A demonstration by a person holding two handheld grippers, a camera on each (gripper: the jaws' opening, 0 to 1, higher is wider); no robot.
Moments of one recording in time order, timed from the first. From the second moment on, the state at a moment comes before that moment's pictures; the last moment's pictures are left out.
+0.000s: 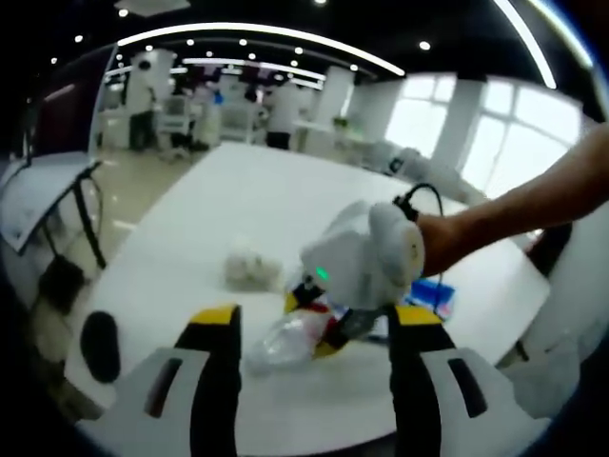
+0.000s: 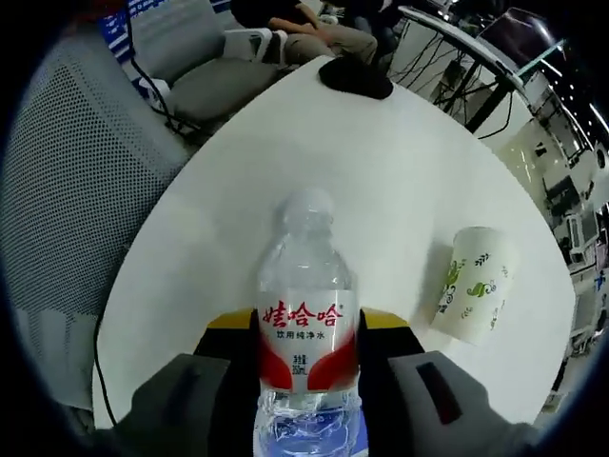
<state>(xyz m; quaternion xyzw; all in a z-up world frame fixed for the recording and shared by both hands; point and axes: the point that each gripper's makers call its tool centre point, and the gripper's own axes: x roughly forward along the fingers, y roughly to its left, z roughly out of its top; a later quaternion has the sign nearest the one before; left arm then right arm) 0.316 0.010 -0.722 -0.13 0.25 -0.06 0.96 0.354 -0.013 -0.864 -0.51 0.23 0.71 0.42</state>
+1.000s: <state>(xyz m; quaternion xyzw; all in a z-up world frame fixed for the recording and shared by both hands) 0.309 0.031 -0.777 -0.39 0.31 0.04 0.87 0.347 -0.032 -0.841 -0.45 0.24 0.69 0.52</state>
